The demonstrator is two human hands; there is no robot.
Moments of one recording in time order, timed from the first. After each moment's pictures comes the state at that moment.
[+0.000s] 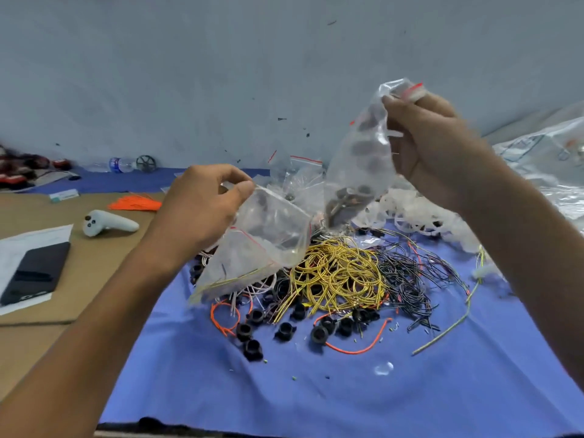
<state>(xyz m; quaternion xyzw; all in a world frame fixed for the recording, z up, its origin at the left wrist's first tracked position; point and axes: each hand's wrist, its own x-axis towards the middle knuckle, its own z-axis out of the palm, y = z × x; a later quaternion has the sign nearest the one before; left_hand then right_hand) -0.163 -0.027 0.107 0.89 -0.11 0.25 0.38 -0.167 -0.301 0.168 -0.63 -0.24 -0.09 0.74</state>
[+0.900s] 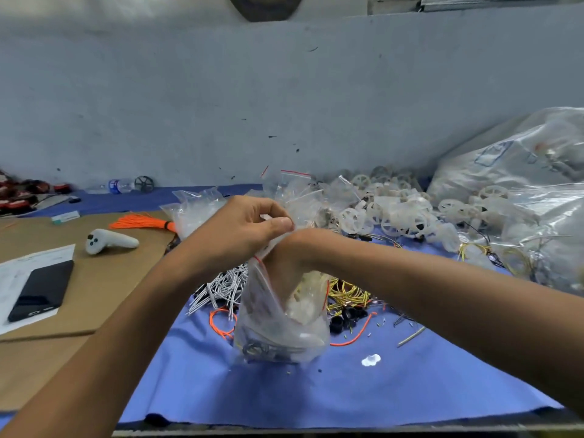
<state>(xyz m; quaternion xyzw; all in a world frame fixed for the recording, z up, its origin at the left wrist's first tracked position) -0.202 -0.070 0.114 0.85 -0.22 0.05 0.47 -0.179 -0.173 0.098 -0.85 -0.42 0.21 -0.24</state>
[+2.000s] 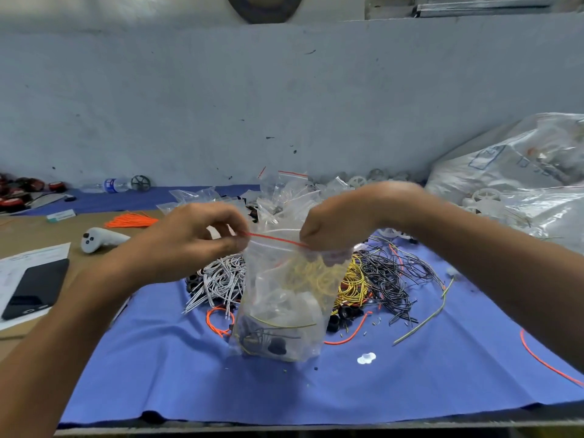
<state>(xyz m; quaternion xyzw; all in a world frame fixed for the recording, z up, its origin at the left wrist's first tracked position) -0.214 -0.012 0.118 0.89 -0.31 0.10 0.32 -0.198 -0.248 0.159 -0.95 -0.24 0.21 -0.02</state>
